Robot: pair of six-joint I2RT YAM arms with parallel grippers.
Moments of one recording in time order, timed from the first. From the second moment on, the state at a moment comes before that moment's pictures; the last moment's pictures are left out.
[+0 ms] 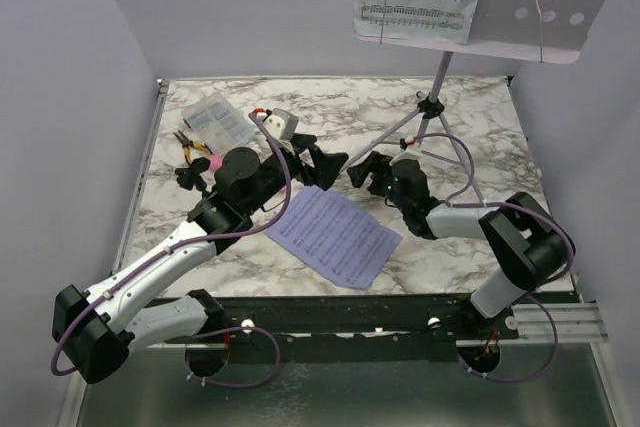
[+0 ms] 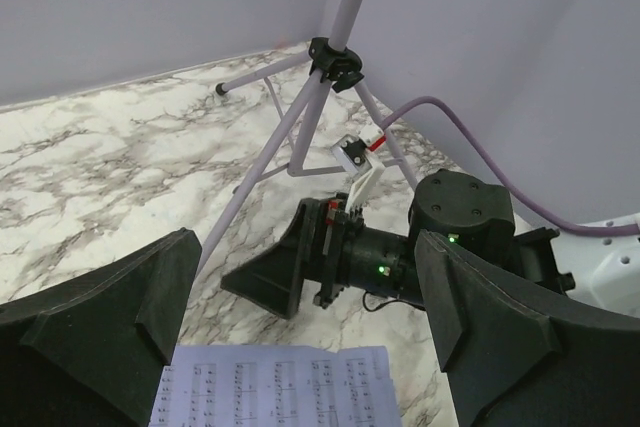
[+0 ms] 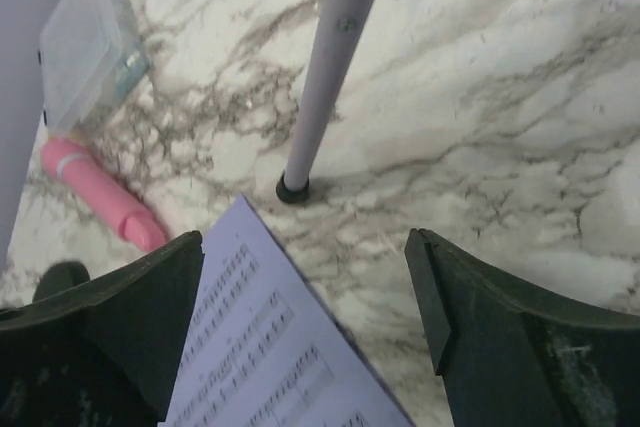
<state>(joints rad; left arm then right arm) -0.74 1.03 0.87 0.22 0.03 -0.29 0.59 1.65 0.63 0.72 0.20 0.72</state>
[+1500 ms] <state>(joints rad) -0.82 1.43 0.55 0.21 -0.17 -1.28 0.47 1.34 0.53 0.10 -0.21 0.62</state>
